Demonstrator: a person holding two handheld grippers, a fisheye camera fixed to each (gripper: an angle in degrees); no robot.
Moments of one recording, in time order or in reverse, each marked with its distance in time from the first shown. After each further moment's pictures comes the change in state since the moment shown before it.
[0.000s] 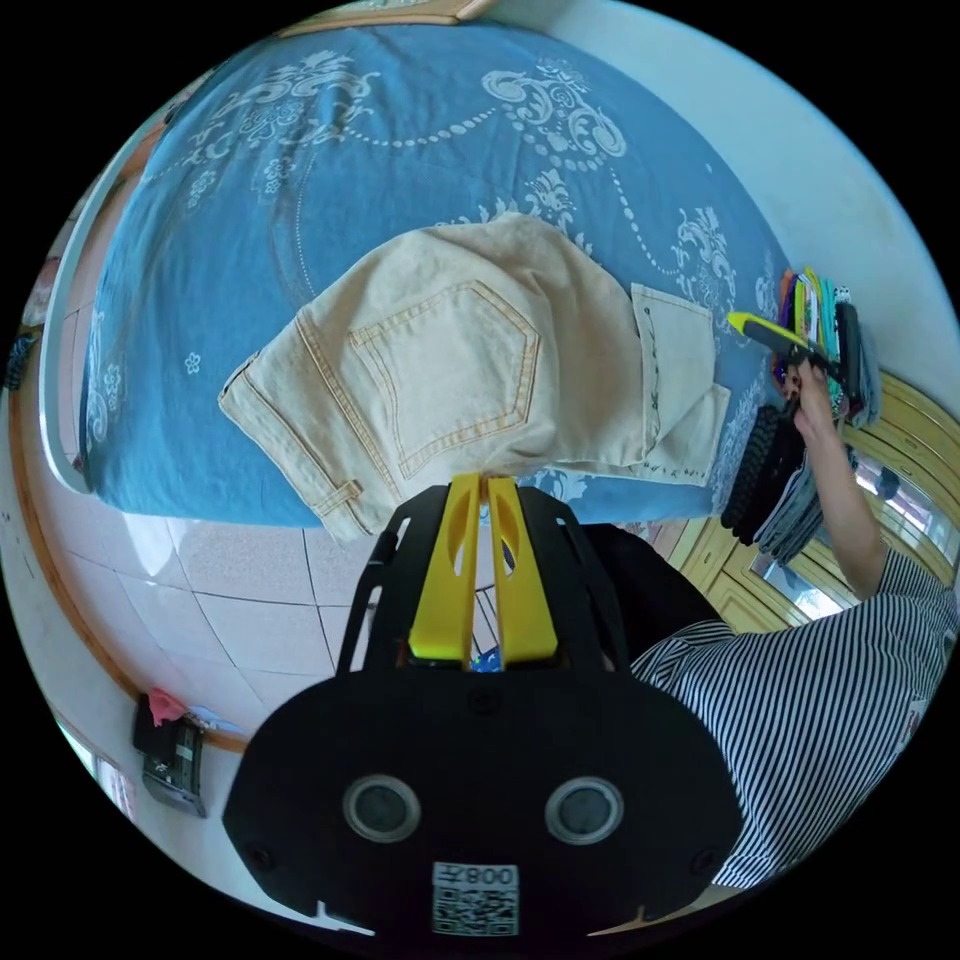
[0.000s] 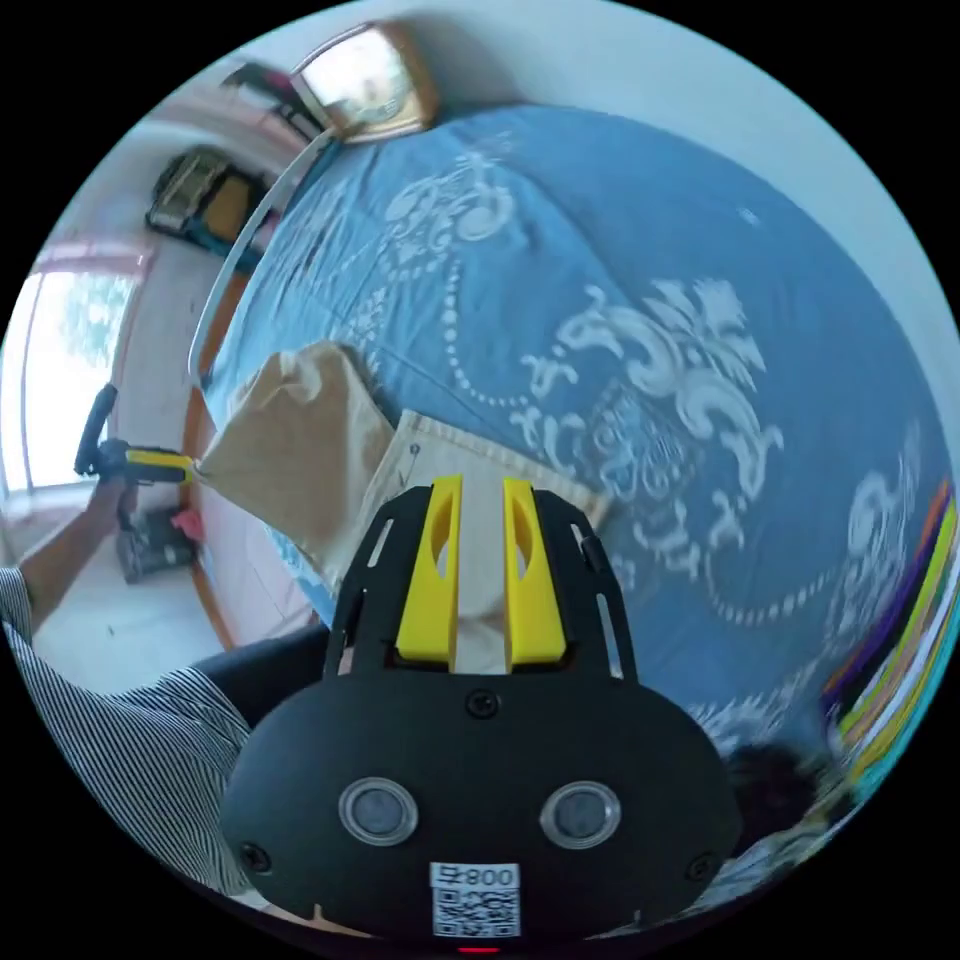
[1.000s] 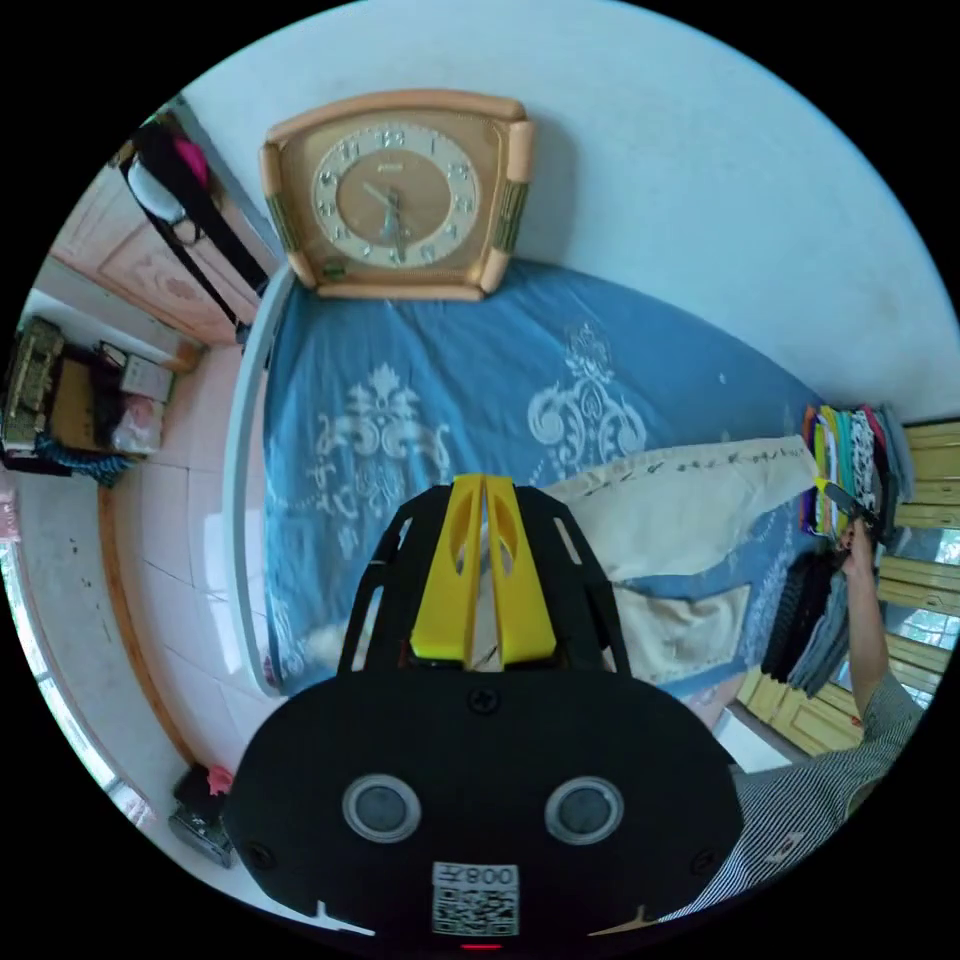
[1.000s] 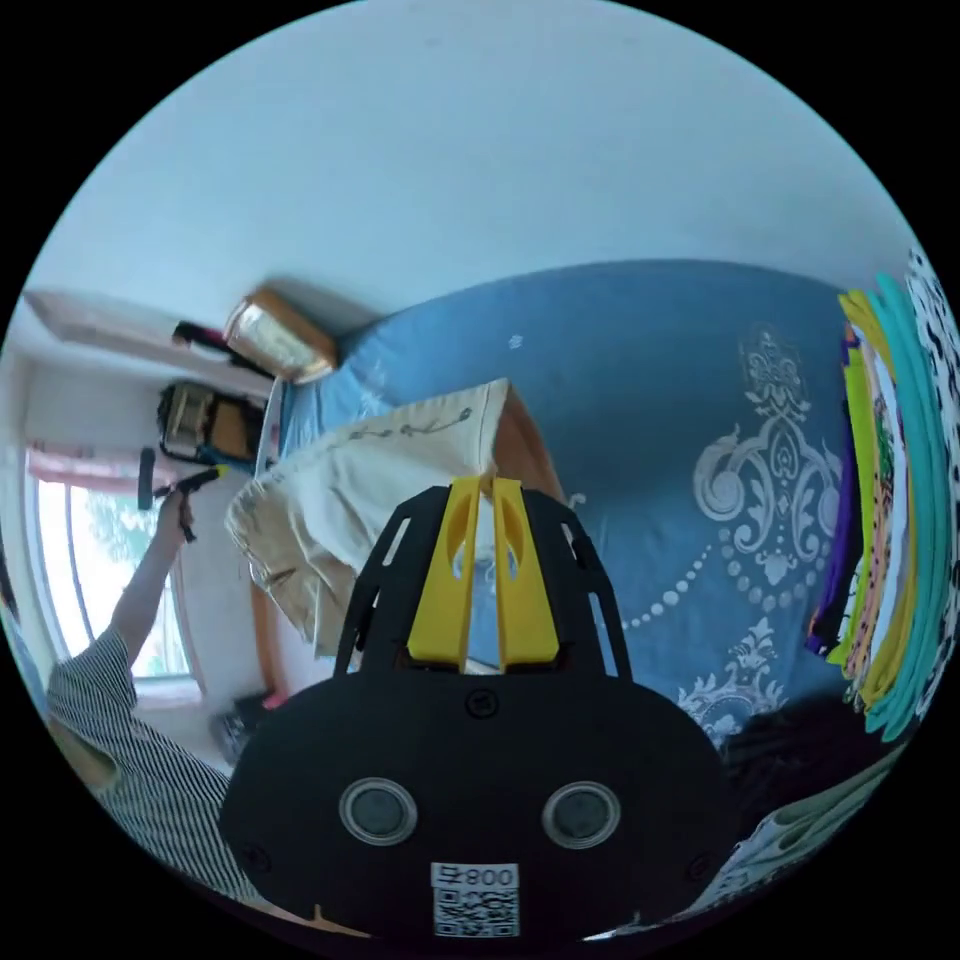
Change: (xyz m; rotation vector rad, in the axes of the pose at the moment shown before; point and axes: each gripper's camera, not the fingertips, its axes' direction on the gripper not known) left arm -0.044 -0.052 -0.249 0.385 -0.251 0.050; right arm 0.149 0.086 -0.120 0.346 -0.155 0.321
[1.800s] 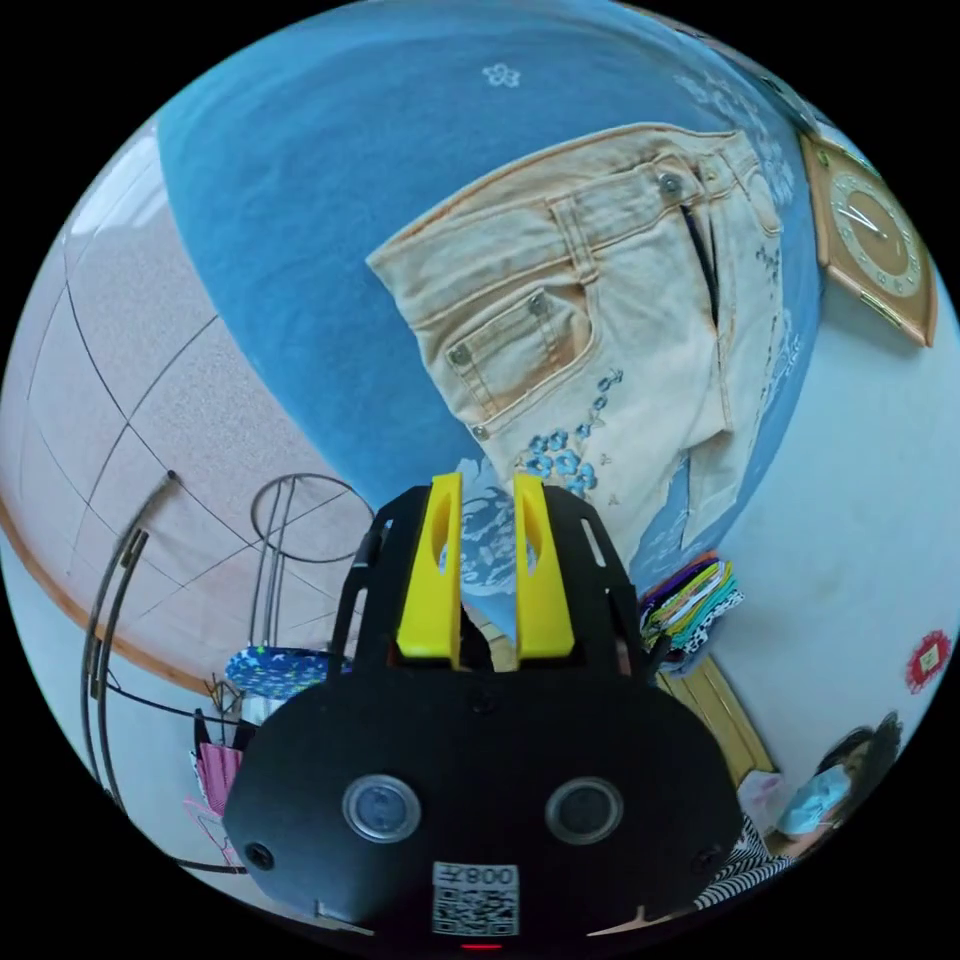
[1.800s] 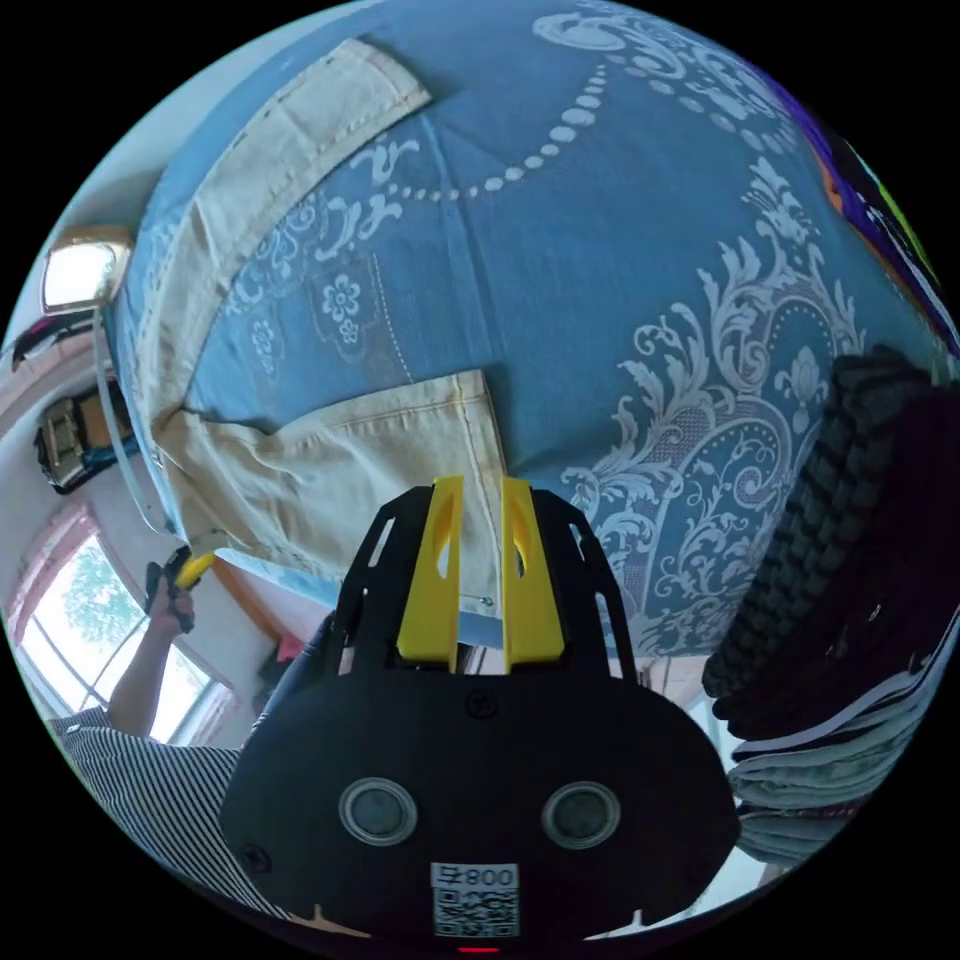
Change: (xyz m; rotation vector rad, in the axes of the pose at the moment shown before) left arm -0.143 0.452 0.187 -0.361 0.603 -0.934; right arm 0.119 0.188 0.099 -0.455 0.207 0.380
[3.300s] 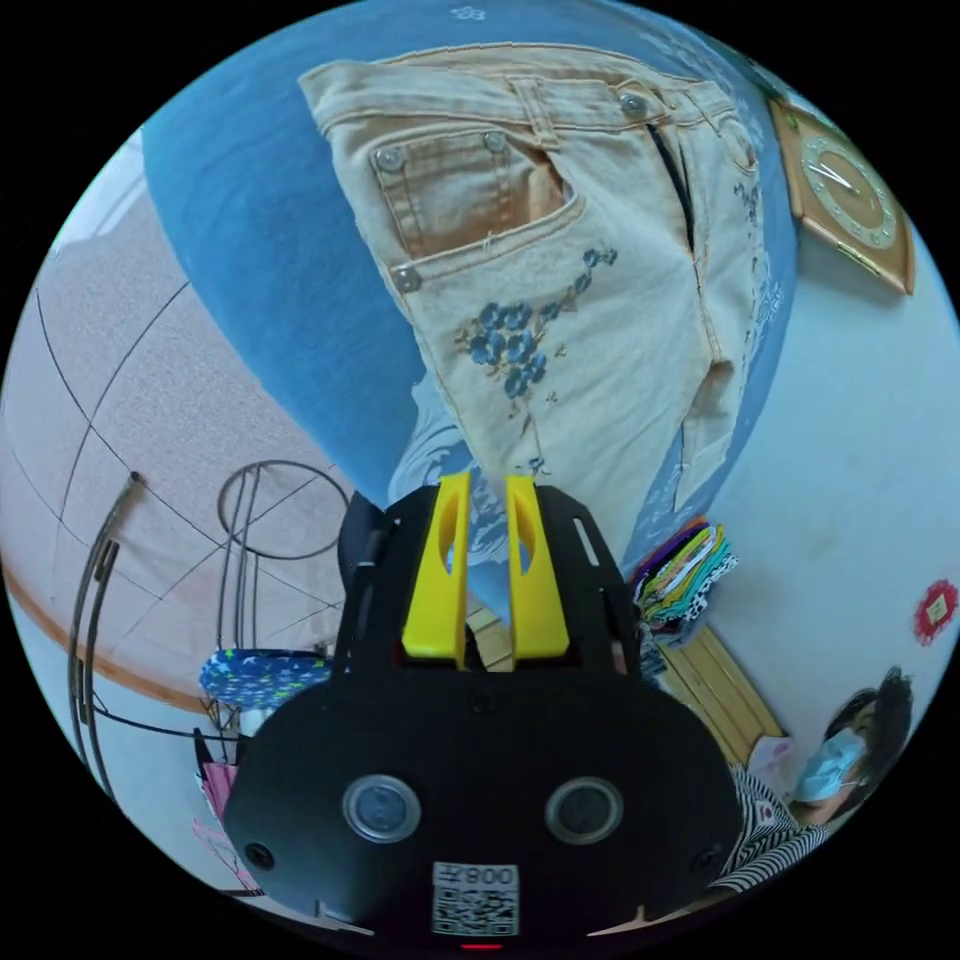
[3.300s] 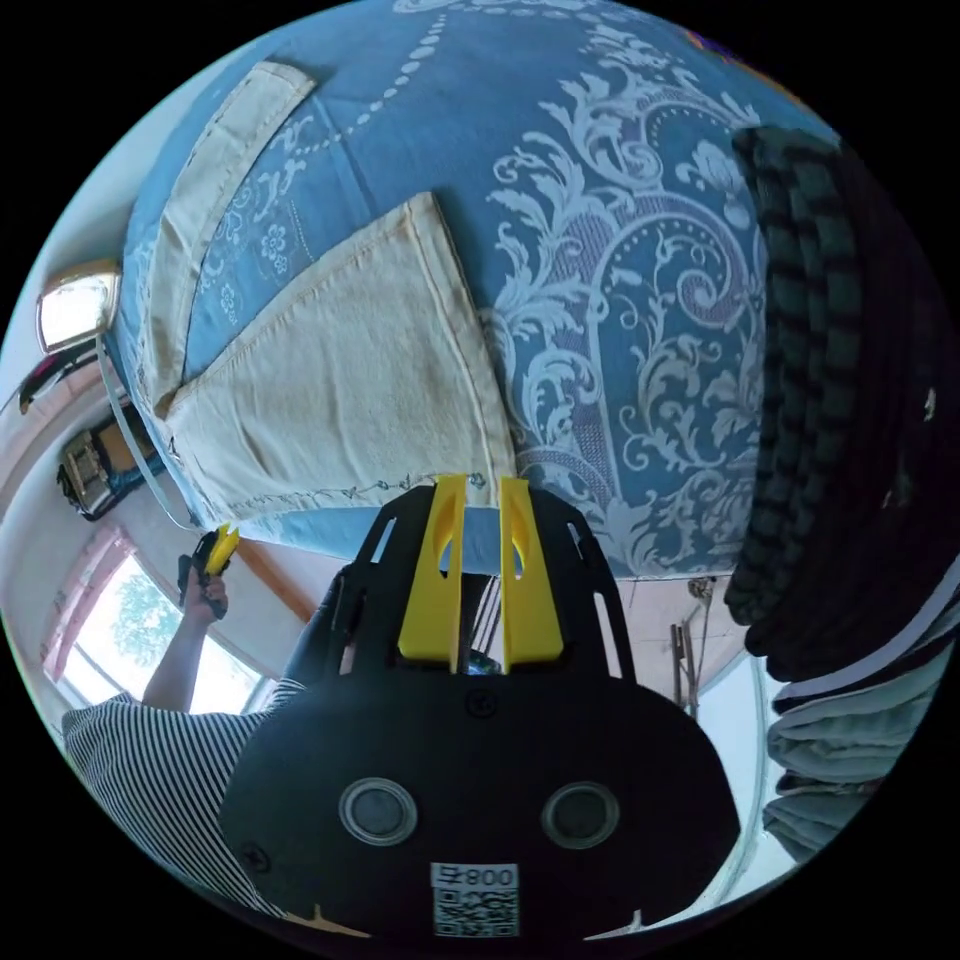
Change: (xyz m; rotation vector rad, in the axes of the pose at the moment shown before) left arm -0.122 0.067 0.068 -0.038 0.072 0.070; right arm 0.049 0.024 0.017 -0.101 -0.076 0.087
